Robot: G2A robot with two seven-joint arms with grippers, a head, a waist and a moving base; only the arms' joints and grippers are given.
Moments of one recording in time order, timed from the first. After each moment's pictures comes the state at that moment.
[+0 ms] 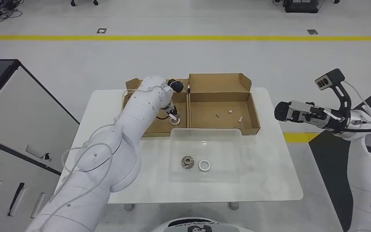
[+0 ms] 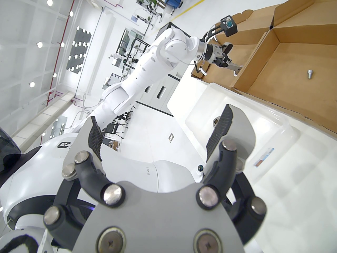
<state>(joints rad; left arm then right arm) 0.33 -1.69 -0.46 -0.15 0.77 -0.31 -0.92 -1.42 -1.00 1.93 -1.76 0.40 -0.02 1.45</state>
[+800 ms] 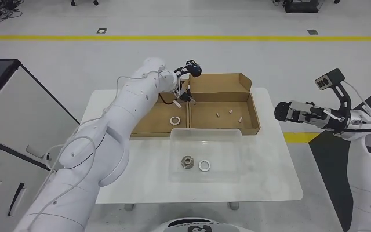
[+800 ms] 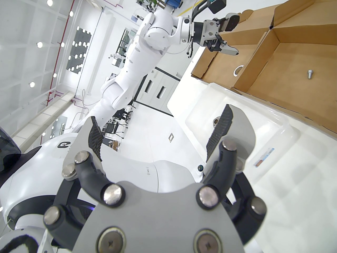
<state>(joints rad) 0.31 -1.58 -0.53 -0.47 0.77 -0.61 -0.83 -1.42 -1.00 1.93 -1.76 0.40 -0.02 1.45</state>
